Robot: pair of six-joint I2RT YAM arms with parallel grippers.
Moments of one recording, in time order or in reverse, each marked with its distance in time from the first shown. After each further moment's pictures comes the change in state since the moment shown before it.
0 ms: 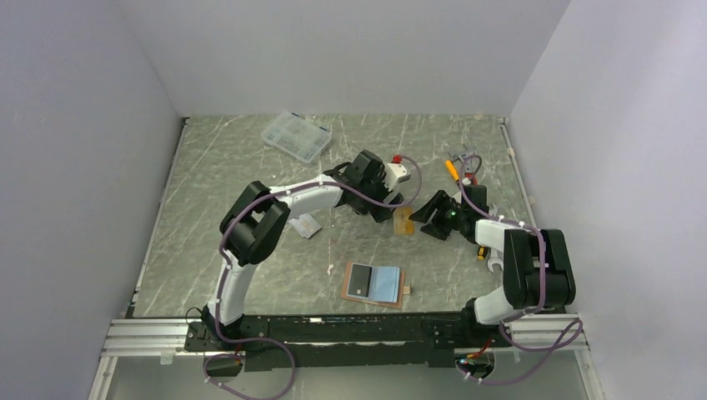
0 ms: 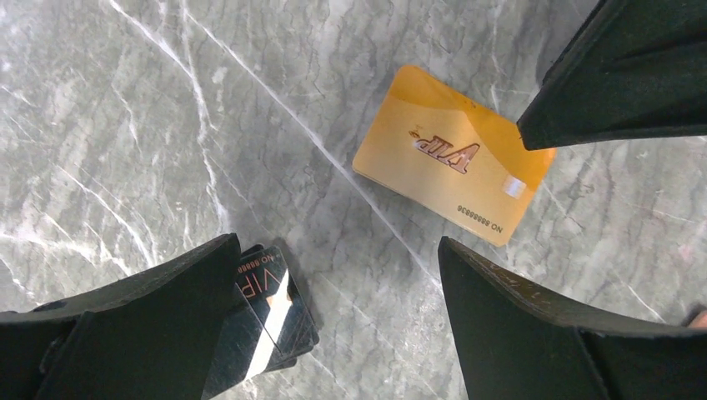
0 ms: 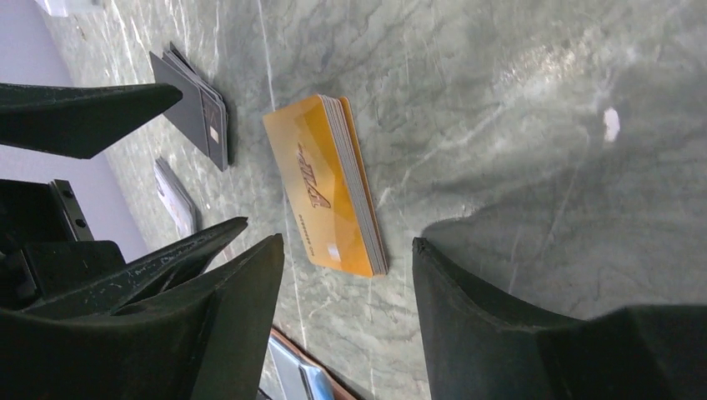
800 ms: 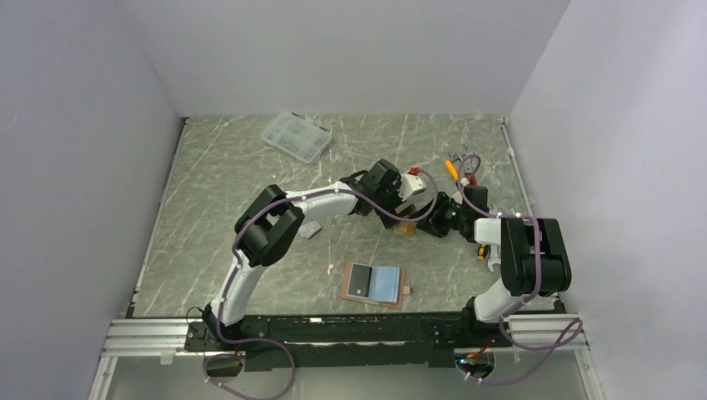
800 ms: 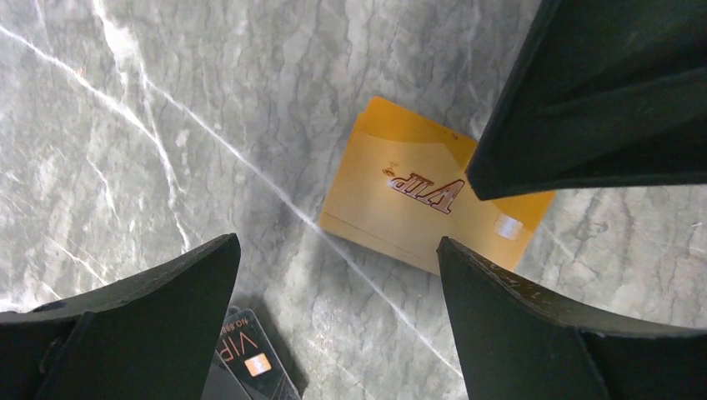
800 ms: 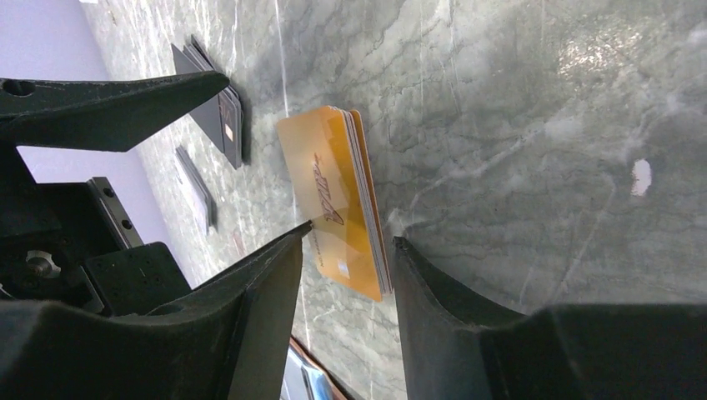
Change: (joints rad) left arm -0.077 0.082 0.071 0.017 -0.097 0.095; right arm -0.033 0.103 0.005 0.115 -0.092 -0.006
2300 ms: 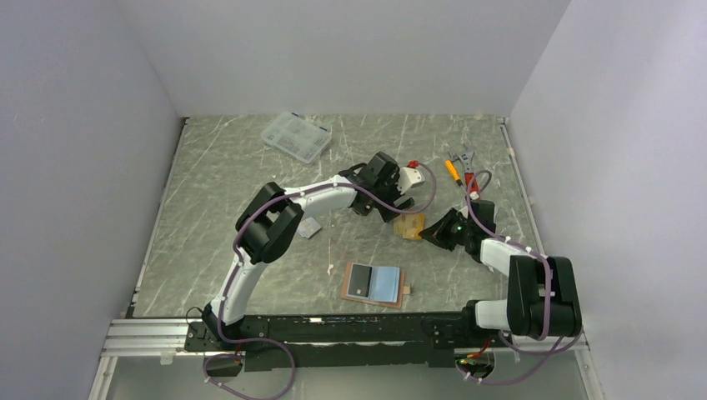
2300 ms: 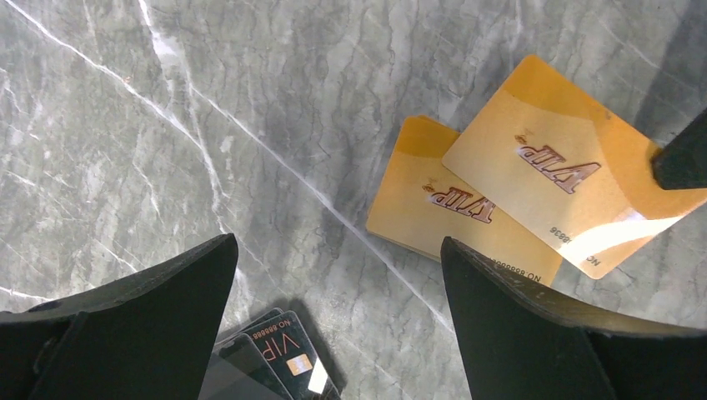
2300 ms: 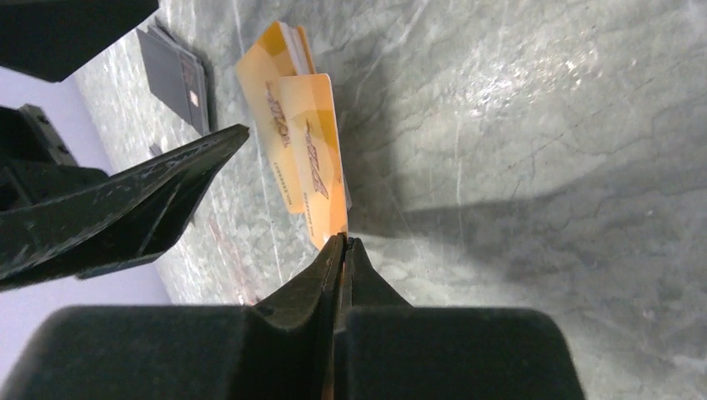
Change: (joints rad) left arm 0.024 0.030 0.082 -0.053 0.001 0.035; right arm -0.016 -0.249 -0.154 -0.097 0.097 0.019
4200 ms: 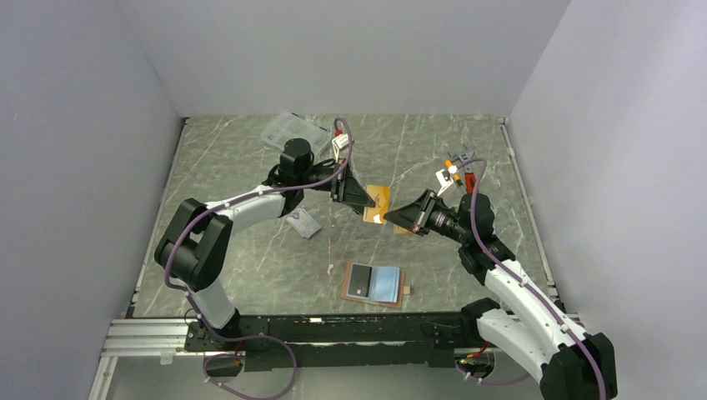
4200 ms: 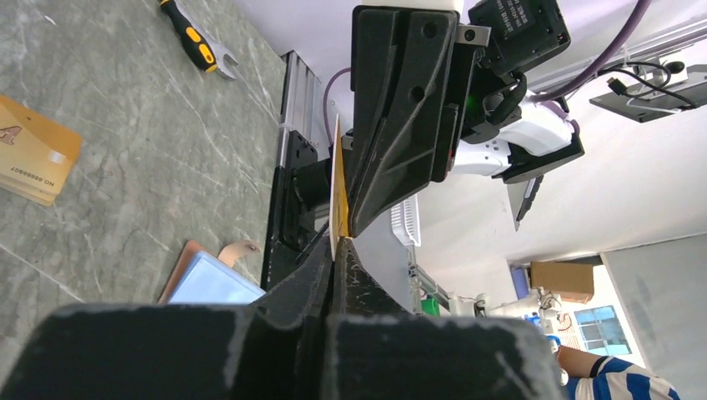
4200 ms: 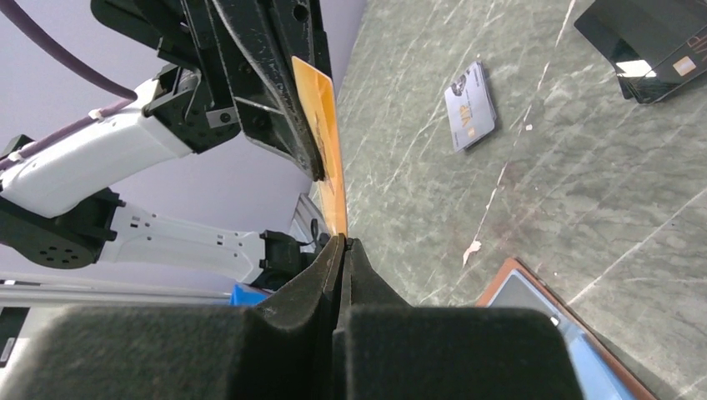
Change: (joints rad) left arm 0.285 -0.514 -0.649 0.834 0.994 -1.274; right arm 0.397 -0.491 0.110 0.039 -0.103 0.214
